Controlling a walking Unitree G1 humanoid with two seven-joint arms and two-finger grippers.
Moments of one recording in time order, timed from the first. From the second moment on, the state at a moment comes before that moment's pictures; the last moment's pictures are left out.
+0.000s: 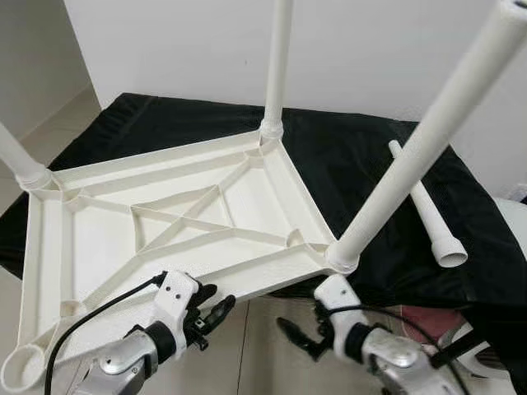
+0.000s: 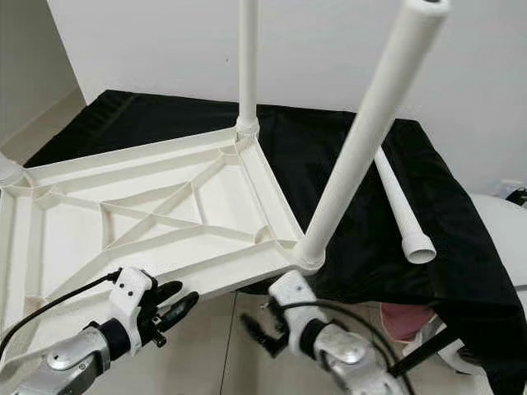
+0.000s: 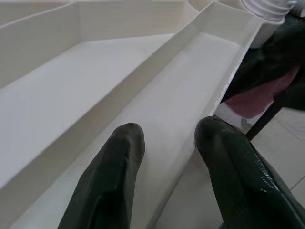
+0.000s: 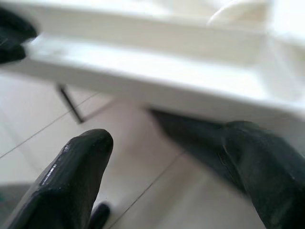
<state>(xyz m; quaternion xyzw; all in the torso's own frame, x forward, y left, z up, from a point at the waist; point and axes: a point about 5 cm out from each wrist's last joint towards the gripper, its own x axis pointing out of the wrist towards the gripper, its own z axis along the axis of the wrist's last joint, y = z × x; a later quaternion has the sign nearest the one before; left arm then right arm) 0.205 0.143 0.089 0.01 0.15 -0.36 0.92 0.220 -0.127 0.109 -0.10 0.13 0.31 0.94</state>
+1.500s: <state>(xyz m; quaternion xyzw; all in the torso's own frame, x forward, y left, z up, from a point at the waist) 0.250 0.187 0.172 0.20 0.13 -0.24 0.94 0.350 -0.046 0.170 -0.11 0.05 0.28 0.95</state>
